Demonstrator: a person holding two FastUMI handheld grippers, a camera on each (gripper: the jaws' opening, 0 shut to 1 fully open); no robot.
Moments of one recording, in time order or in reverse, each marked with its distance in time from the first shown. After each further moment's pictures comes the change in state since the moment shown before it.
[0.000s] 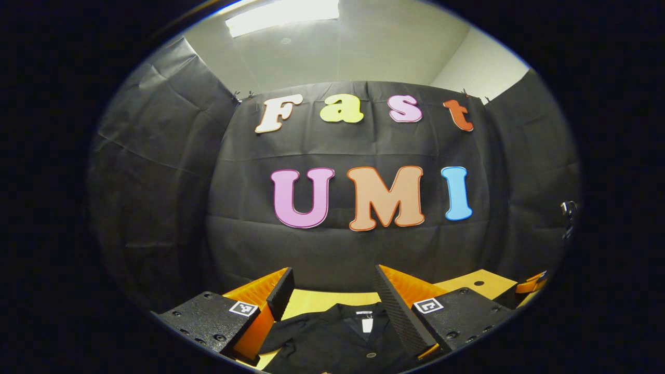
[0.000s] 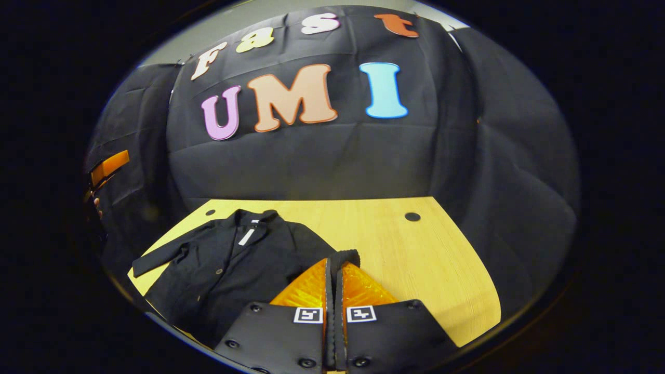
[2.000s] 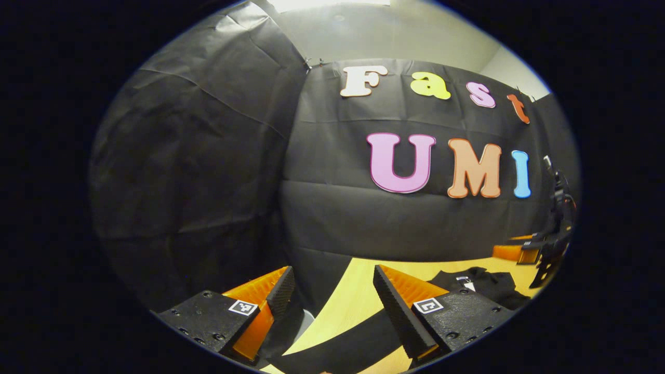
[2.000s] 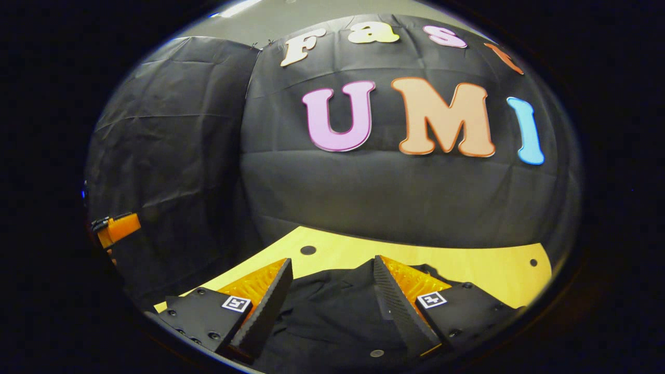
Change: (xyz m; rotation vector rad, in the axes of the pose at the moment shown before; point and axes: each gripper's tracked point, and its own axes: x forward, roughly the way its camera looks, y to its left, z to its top) left arm -0.027 0.313 -0.106 -0.048 0.200 0.148; right arm 0.108 0.360 0.085 -0.156 -0.139 0.249
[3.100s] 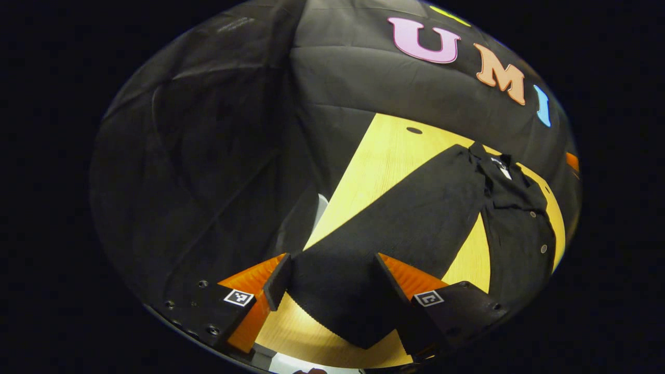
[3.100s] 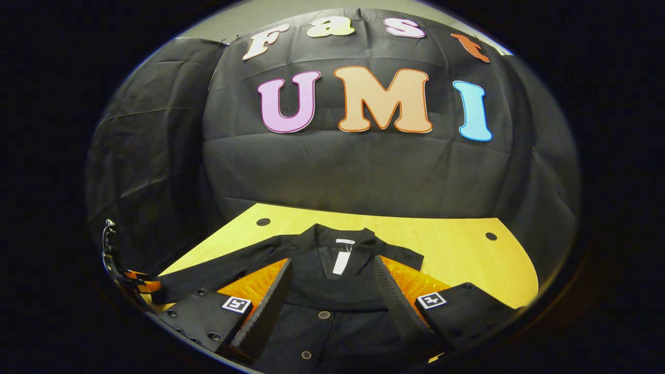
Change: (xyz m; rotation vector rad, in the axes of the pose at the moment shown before) left arm -0.072 0.058 -0.261 -0.011 0.704 0.077; right arm -0.066 -0.069 -0.072 0.059 0.139 -0.162
